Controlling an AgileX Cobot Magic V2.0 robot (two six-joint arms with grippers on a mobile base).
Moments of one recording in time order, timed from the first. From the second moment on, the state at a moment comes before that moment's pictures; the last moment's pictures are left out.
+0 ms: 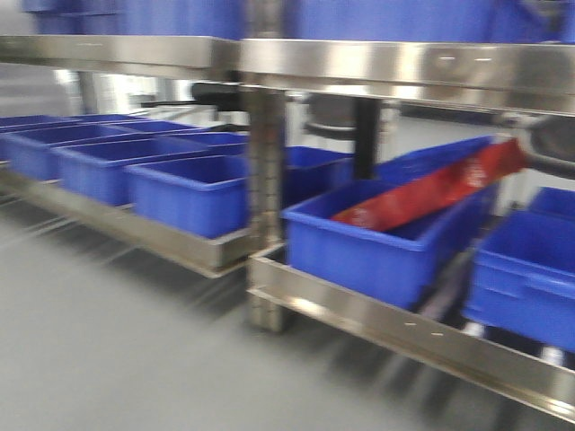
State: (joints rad) left arm 0.04 0.70 -0.94 -0.04 0.53 0.13; right arm 0.12 0.65 -0.81 0.12 0.45 -0.06
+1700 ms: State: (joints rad) left arm 0.04 0.70 -0.94 -0.04 0.53 0.13; right arm 0.12 0.65 -0.81 0.12 0.45 -0.06
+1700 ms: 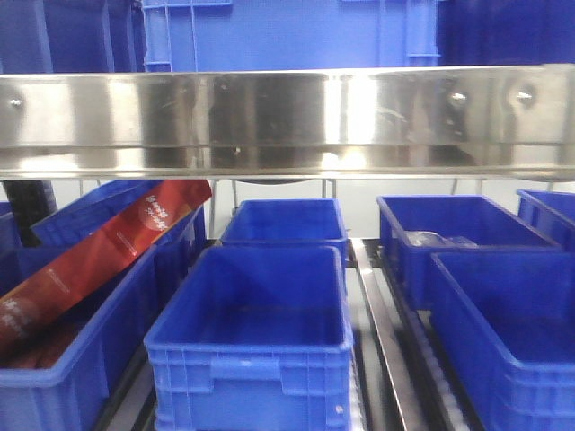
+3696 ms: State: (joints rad) left arm 0.04 0.70 -0.94 -0.04 0.53 0.13; right arm 0.12 0.65 -0.81 0.12 0.45 -0.06
